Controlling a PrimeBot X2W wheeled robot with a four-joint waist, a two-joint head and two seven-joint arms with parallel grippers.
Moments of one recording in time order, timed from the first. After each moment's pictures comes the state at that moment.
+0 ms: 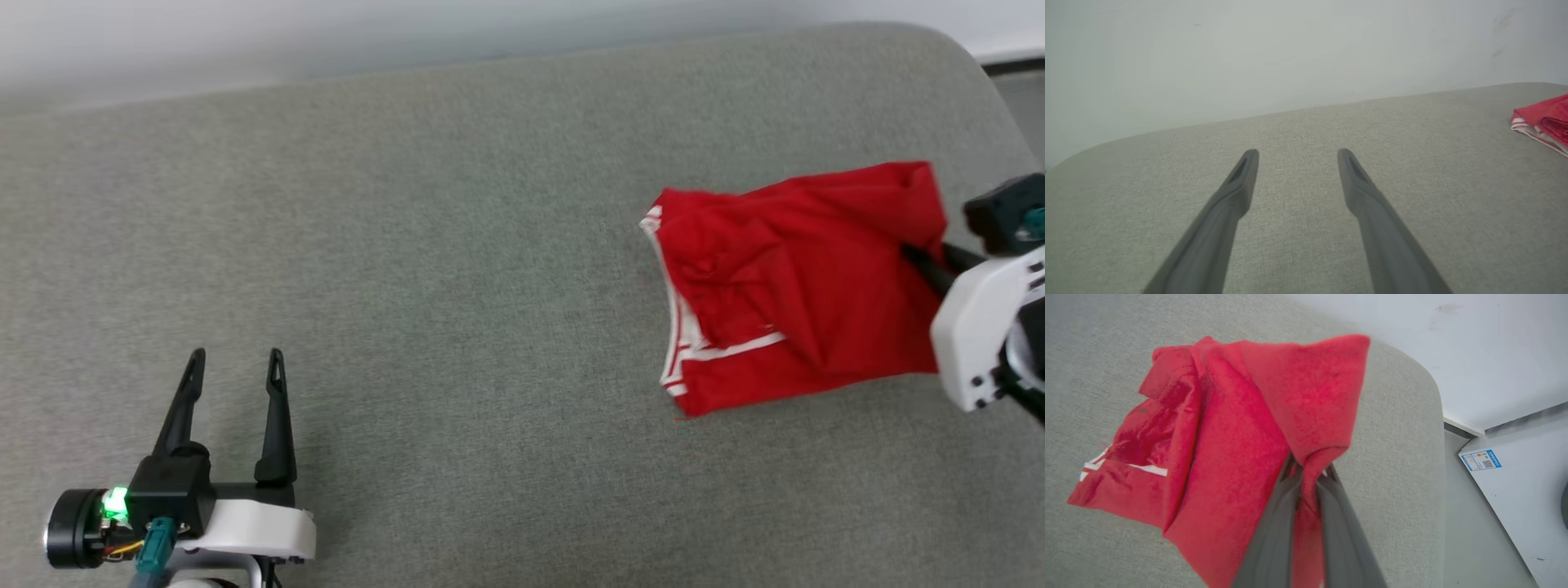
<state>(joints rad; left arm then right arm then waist) -0.01 0.12 0.05 -0.01 -0.02 0.01 -0.26 -0.49 -0.60 0.31 0.10 0.39 0.13 0.51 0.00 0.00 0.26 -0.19</state>
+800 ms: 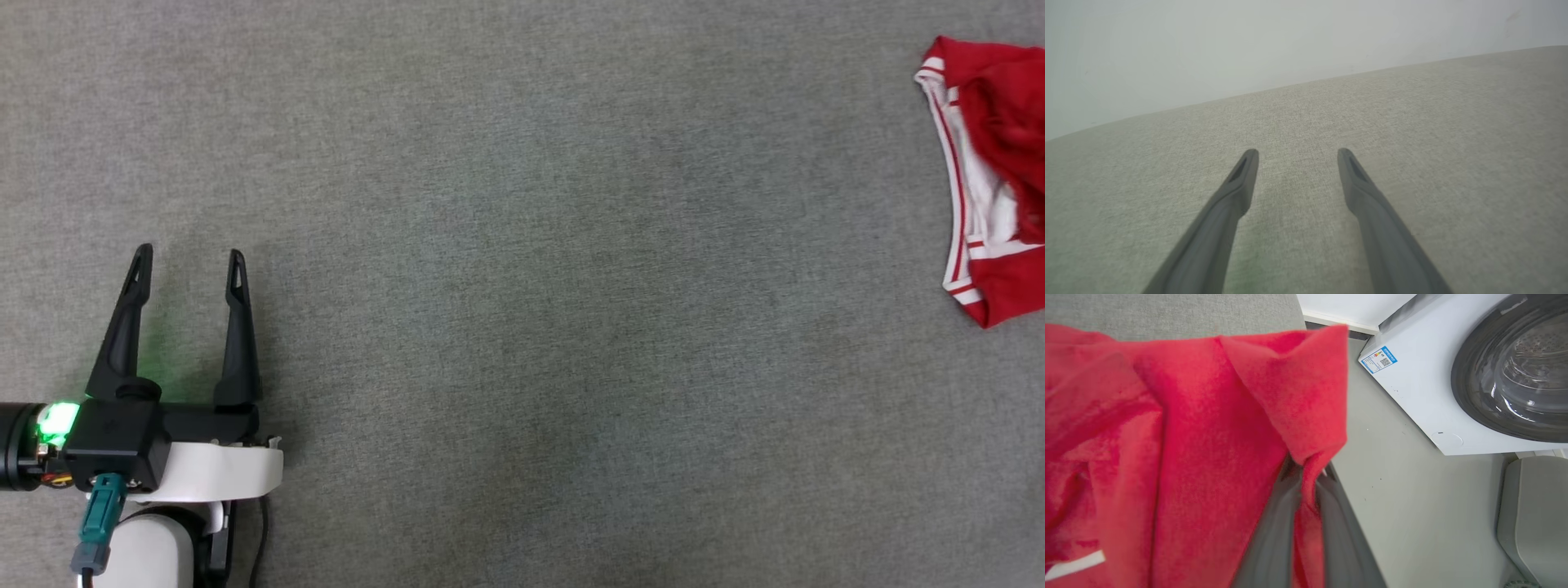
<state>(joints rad) -0.12 0.19 0.05 -0.15 0.00 0.00 -0.26 -0.71 -0.63 -0.12 0.47 0.15 0.13 0.50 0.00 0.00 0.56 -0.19</state>
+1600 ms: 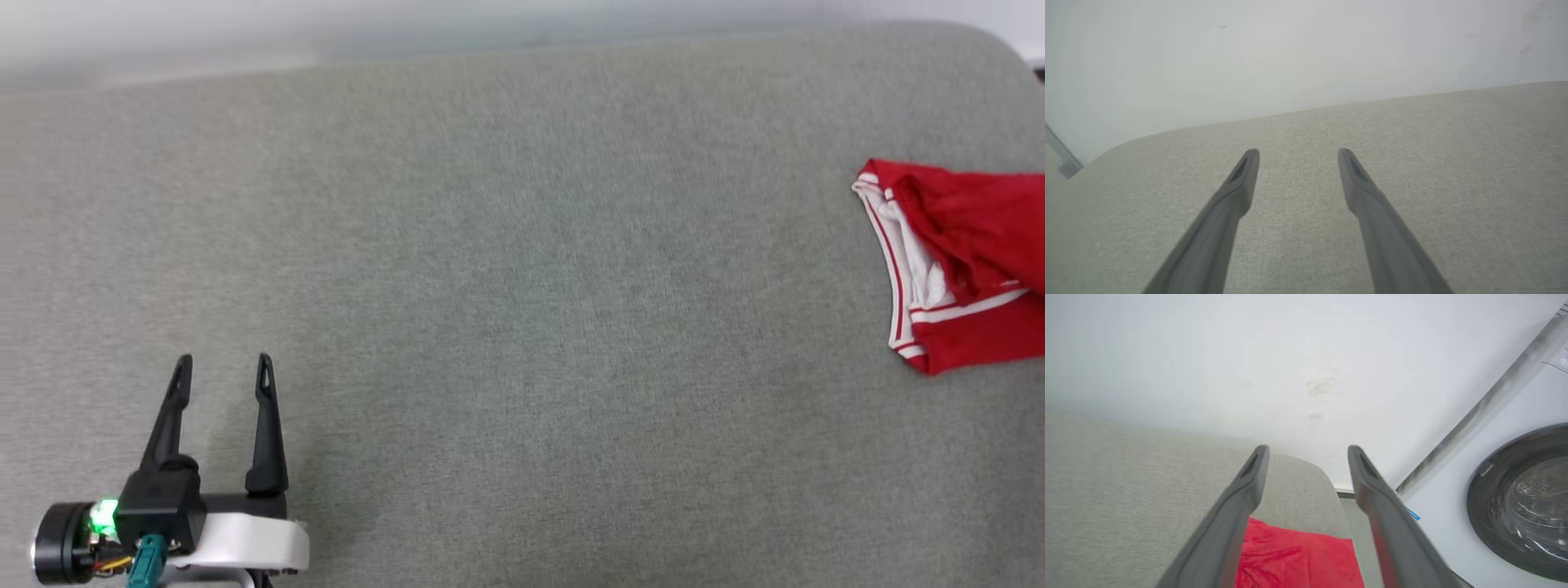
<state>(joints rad) 0.02 0.14 0.05 -0.07 -0.02 0.04 -0.26 -0.54 -0.45 -0.16 0.23 0.09 0.13 0.08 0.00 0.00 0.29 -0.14</state>
